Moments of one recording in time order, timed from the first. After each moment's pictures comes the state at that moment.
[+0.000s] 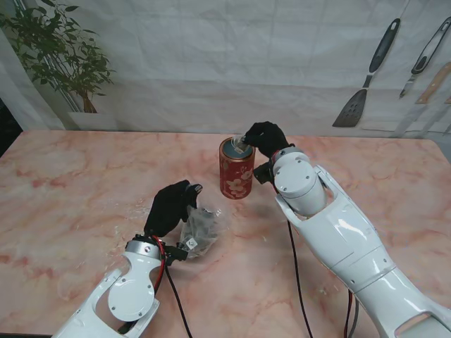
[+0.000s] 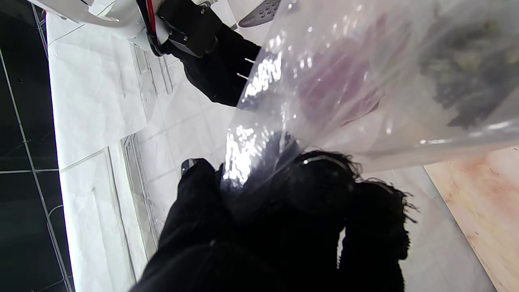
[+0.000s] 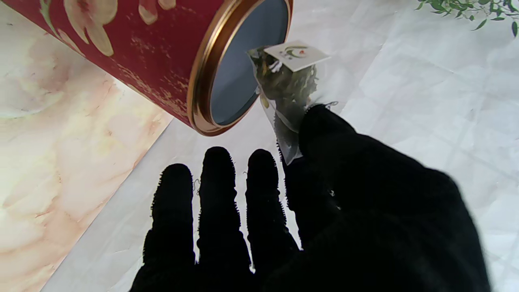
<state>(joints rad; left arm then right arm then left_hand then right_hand) 1.72 -1.22 -1.12 -1.74 0.28 -0.22 0.40 -1.12 -1.27 1.00 -1.44 -0.03 0.39 -0.19 1.17 0.01 -0.10 -0.12 0.84 0.25 1.27 1.15 1.02 0.23 1.04 0.74 1.20 0.21 1.32 0.80 0.69 0.35 1.64 0.68 0.82 -0.48 0.82 -0.22 0.76 0.17 1.03 0.41 0.32 0.20 1.01 0.92 0.24 0.20 0.95 0.62 0.02 0.21 0.96 0.60</state>
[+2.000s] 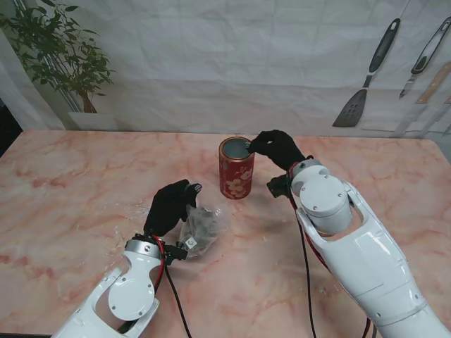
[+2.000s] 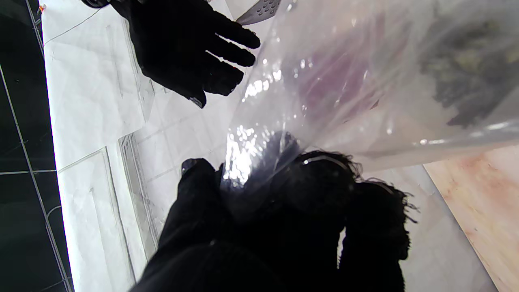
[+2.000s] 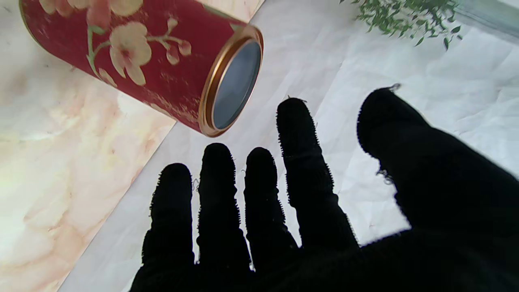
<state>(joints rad) 1.72 -1.22 -1.12 -1.74 0.29 -0.21 0.41 -1.33 -1.21 1.16 -1.68 -0.03 0.35 -0.04 1.17 0.01 -0.10 -0.12 0.84 0.25 1.27 1.15 1.02 0.23 1.04 0.74 1.20 0.21 1.32 0.80 0.69 0.36 1.64 0.68 0.49 -0.60 0.92 -0.15 0.80 0.14 0.89 0.55 0.35 0.22 1.03 0.92 0.28 0.20 0.99 0.64 0.01 0.22 0.99 0.60</state>
